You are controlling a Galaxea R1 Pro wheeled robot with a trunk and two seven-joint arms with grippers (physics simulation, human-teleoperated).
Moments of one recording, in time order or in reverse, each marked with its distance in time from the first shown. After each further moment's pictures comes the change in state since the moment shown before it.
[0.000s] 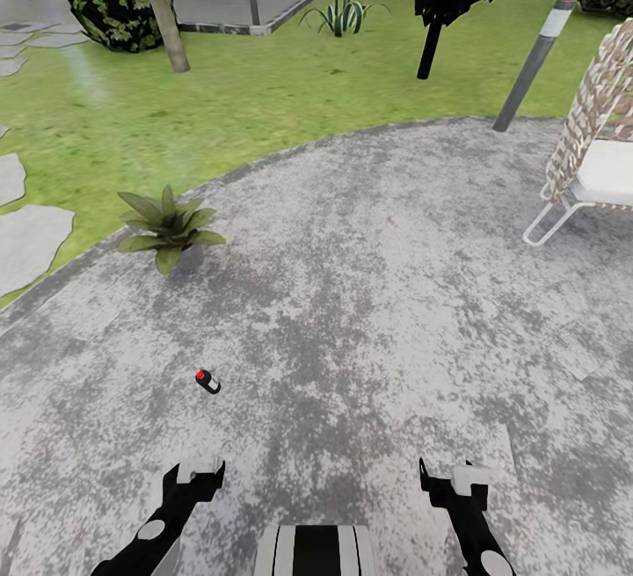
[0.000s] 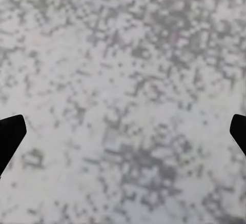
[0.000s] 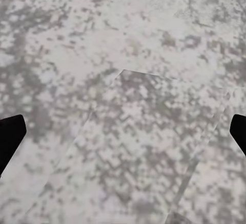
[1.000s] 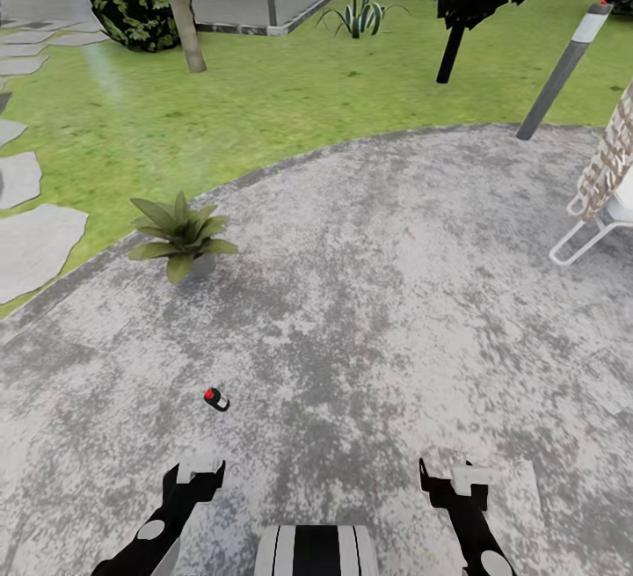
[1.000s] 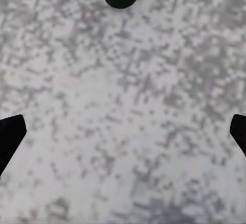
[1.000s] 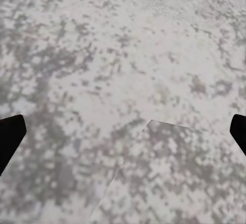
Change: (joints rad) left arm 0.000 0.000 0.001 0.000 0.000 0.000 0.000; right arm 0.000 0.000 0.000 0.000 0.000 0.000 0.000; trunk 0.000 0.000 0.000
